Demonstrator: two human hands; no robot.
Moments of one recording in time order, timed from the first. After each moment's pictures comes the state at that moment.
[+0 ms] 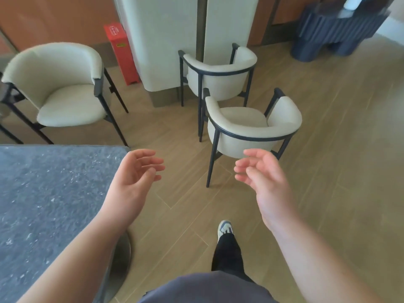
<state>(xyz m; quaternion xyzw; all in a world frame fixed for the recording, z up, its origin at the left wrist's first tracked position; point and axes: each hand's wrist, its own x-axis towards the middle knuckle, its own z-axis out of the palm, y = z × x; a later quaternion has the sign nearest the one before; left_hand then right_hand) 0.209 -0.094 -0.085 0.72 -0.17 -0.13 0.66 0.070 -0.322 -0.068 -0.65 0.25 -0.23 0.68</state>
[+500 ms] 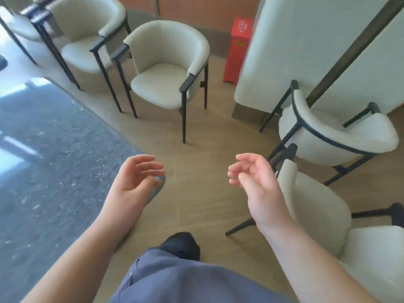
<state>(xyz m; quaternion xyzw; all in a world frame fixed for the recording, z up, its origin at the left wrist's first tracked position) 0.410 -0.152 -0.108 0.72 0.12 0.05 0.68 0.446 -0.407 -0.078 -0.75 0.02 0.05 0.66</state>
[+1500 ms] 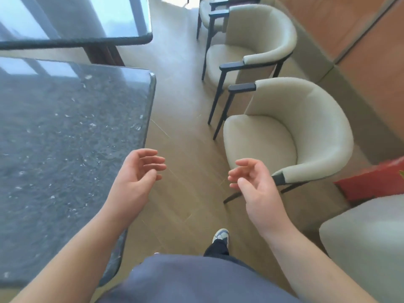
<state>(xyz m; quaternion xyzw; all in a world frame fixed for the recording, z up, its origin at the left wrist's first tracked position) 0.798 -0.064 -0.130 0.60 0.45 0.32 0.58 1.015 -0.200 -0.112 -0.69 -0.28 0.38 0.55</state>
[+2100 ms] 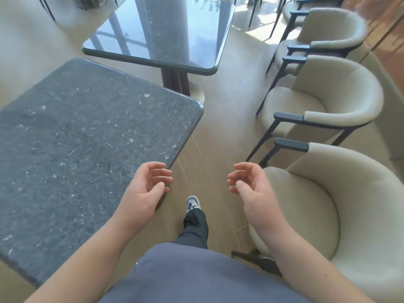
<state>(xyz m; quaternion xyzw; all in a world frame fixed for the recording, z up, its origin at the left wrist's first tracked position) 0.861 0.019 -0.134 0.50 0.57 0.40 0.51 1.112 -0.006 -0.122 -0.60 -0.41 0.49 0.48</state>
